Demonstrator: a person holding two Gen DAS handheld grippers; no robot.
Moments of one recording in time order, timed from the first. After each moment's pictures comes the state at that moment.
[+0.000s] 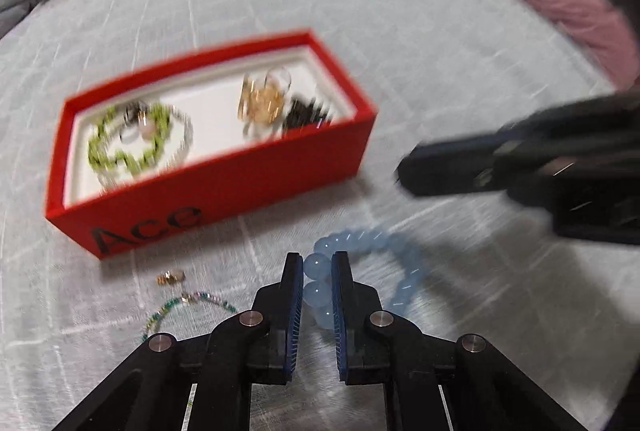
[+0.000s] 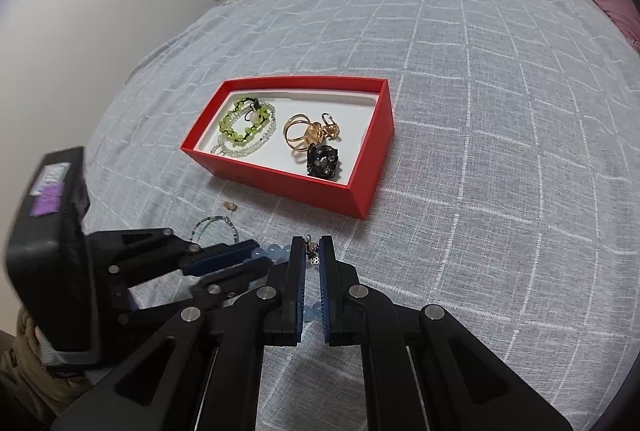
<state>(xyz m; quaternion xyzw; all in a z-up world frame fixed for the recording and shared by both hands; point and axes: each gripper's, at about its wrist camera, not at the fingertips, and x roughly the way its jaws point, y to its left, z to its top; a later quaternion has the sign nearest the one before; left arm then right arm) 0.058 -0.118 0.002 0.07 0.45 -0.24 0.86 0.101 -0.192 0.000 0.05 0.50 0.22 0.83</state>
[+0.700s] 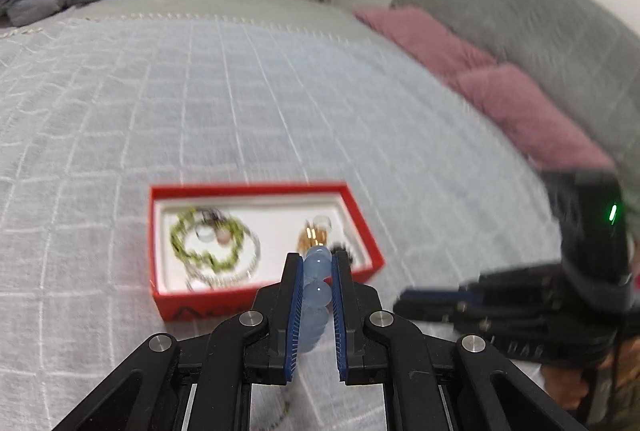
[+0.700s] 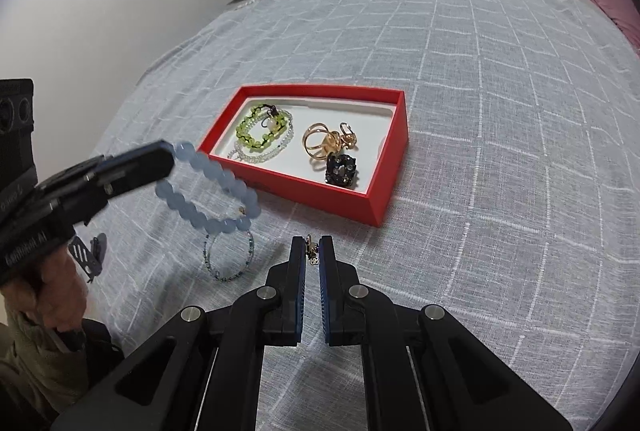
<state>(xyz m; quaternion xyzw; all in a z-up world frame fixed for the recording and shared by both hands) 0.081 -0.038 0.080 -0.08 0.37 -0.25 0.89 0.099 -0.185 0.008 0.05 0.49 0.24 0.84</state>
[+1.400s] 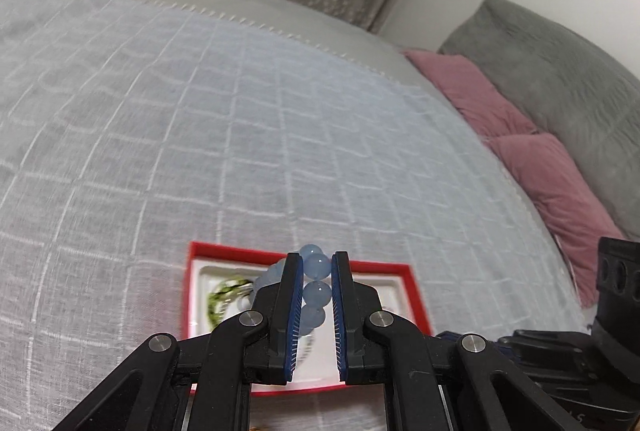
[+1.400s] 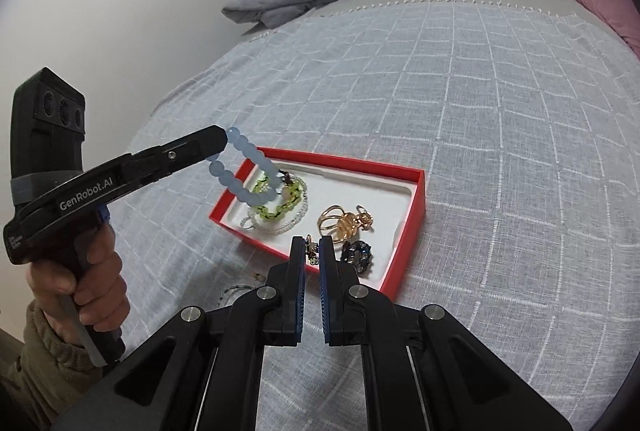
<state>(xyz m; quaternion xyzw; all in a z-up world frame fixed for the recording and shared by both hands) 0.151 -0.011 0.049 -0.17 0.37 -0.19 0.89 0.137 -0.176 0.023 0.07 0.44 0.26 0.85</state>
